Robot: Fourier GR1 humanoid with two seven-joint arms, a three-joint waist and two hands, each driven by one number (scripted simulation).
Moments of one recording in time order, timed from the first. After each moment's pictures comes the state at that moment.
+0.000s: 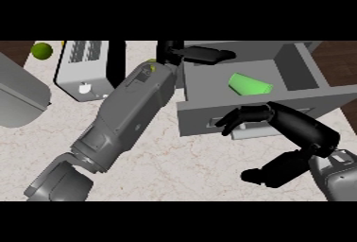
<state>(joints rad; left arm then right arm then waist) -1.27 0.00 -0.28 -0.40 0.64 0.32 -0.48 -0.35 -0.37 0.20 -1.79 -0.05 0.60 0.18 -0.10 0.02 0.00</state>
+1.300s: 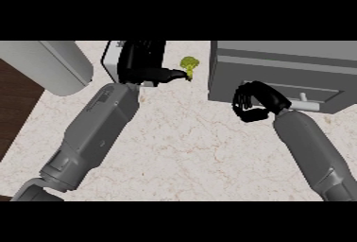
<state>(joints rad) -0.97 0.13 -0.24 -0.61 0.69 0.12 -0.54 -0.70 -0.30 0.19 -0.69 0.49 0.19 -0.35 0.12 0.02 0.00</state>
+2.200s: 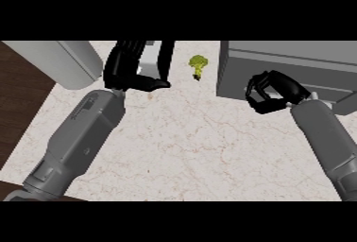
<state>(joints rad) -0.87 0.20 -0.26 -0.72 0.70 0.01 -0.49 -0.77 -0.36 0.06 -0.57 0.34 0.38 -0.43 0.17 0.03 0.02</state>
